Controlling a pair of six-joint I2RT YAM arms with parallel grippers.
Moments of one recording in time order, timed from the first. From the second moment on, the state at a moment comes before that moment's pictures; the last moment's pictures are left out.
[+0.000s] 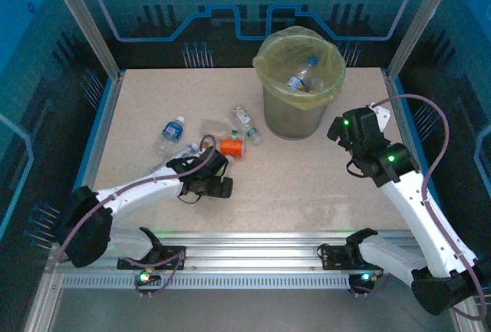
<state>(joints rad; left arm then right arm) -0.70 1.34 0.77 -0.67 -0.14 -0.59 0.37 0.99 1.14 -0.96 0.52 0.70</state>
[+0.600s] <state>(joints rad) -0.70 1.49 0.77 -0.56 -0.15 -0.59 0.38 1.00 1.12 -0.94 0.49 0.71</state>
